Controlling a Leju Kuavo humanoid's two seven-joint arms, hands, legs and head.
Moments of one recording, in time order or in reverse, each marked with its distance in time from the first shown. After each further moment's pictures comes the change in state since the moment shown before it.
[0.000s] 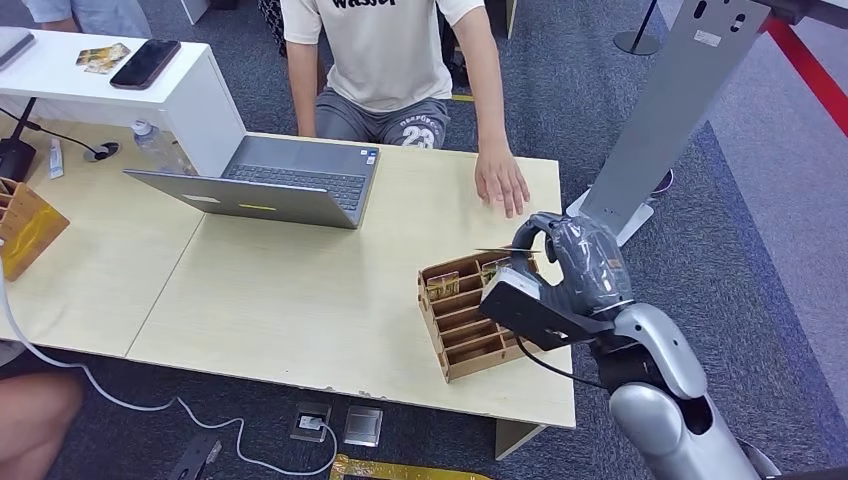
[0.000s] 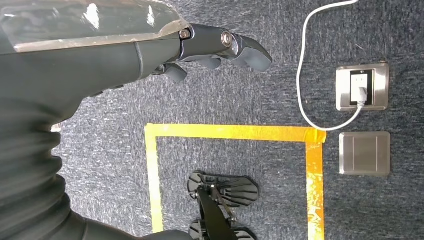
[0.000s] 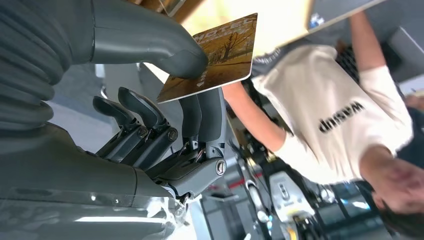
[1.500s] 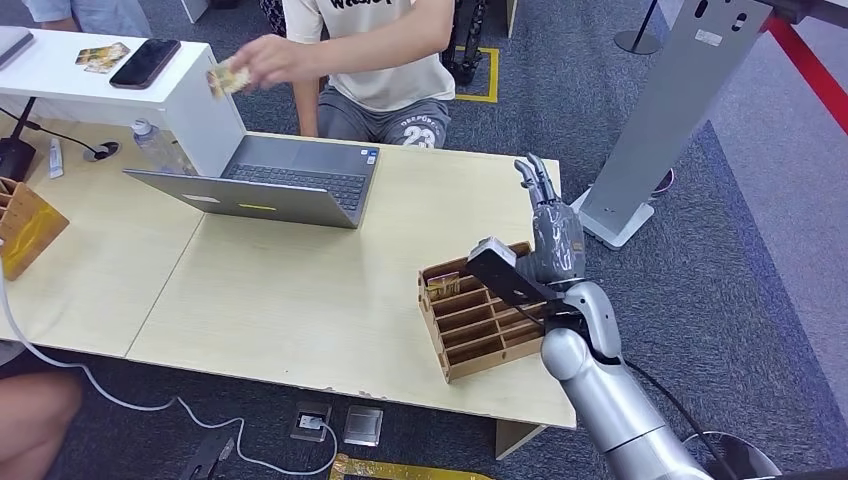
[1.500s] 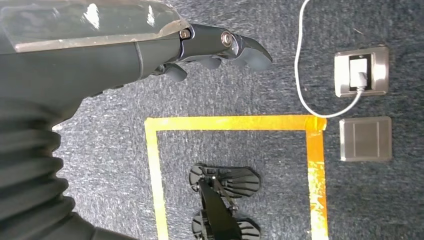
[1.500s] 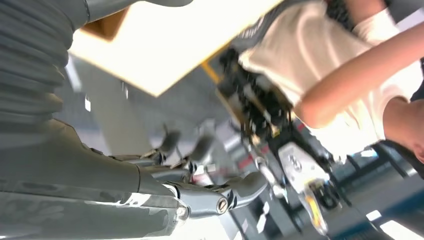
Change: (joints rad) left arm -0.013 -0.027 -0.008 0.000 -0.019 0.006 0.018; right arm -0.147 0.237 -0.006 0.725 -0.066 -0.532 -0.413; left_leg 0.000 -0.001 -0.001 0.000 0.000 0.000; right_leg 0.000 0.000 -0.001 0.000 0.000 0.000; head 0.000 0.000
